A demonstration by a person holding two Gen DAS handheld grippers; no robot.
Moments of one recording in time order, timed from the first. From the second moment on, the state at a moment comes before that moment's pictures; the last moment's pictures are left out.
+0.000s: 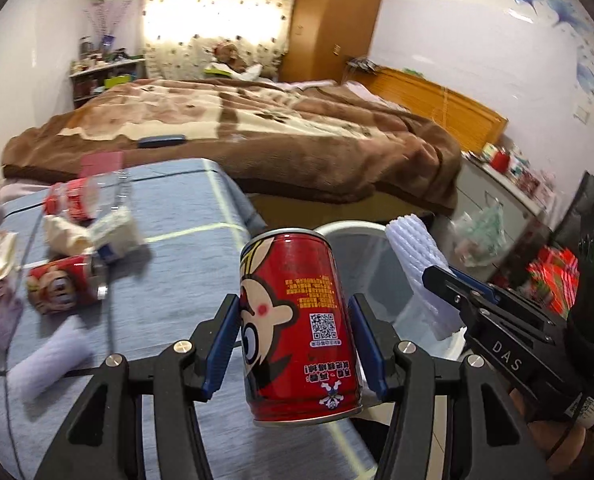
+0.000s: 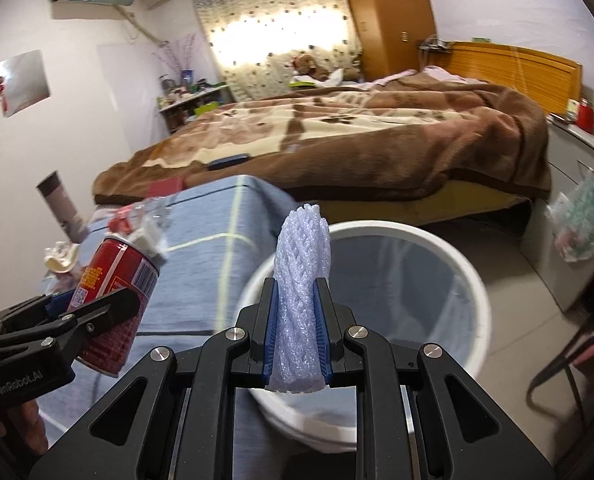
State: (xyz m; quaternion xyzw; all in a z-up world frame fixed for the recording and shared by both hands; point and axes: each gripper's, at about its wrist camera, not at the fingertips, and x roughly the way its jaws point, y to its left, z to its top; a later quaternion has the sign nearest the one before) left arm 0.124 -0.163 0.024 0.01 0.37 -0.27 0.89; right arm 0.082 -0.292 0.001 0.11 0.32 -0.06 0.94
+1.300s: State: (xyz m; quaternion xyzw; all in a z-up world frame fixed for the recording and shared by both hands) left arm 0.125 -0.201 0.008 0.02 0.38 -0.29 0.88; right arm 0.075 -0.338 -0.019 0.13 0.36 -0.12 0.92
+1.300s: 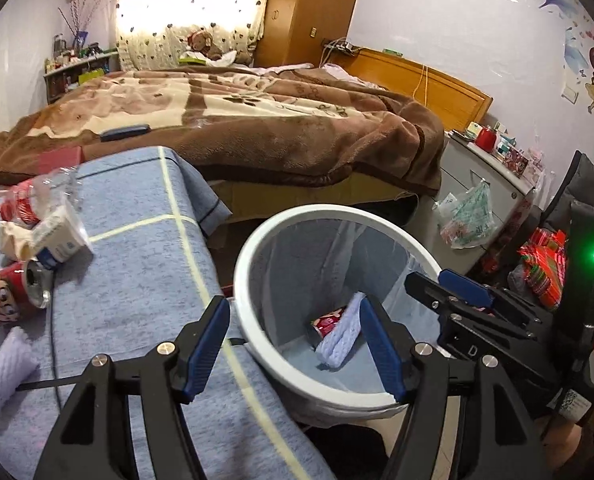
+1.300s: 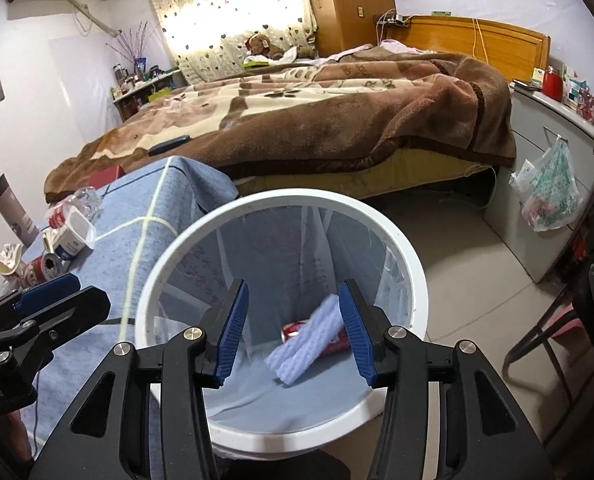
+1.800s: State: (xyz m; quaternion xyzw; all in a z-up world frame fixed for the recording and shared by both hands) left arm 0.114 -0.131 0.022 0.01 0.35 -0.24 0.91; right arm 0.077 -0.290 -0.005 0.11 0.33 -0.08 0.93
